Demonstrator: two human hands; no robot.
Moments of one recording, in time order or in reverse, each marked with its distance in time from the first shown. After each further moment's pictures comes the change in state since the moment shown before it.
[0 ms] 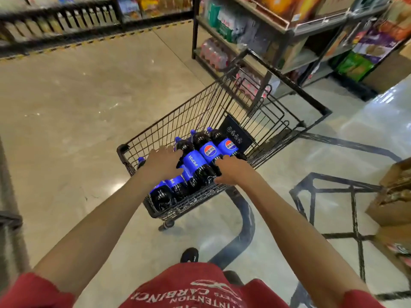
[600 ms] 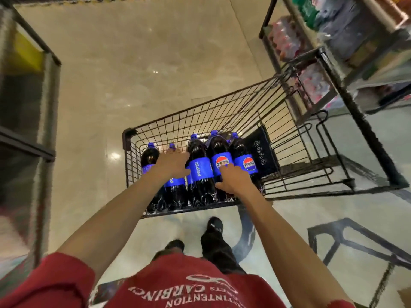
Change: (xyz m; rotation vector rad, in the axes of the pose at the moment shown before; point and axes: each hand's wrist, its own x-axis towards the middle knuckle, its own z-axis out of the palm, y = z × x) left_hand 0.144 0.018 0.029 -0.277 -0.235 -0.317; right_hand 0.167 0.080 0.008 -0.010 -0.138 -0.199
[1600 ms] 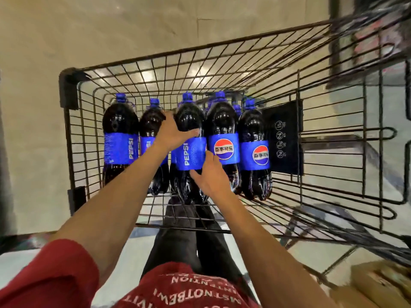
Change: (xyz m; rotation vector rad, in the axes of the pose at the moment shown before) left_hand 0.203 -0.004 0.112 -1.192 0.112 -0.409; right_hand 0.148 0.002 0.108 0.468 -0.116 0.054
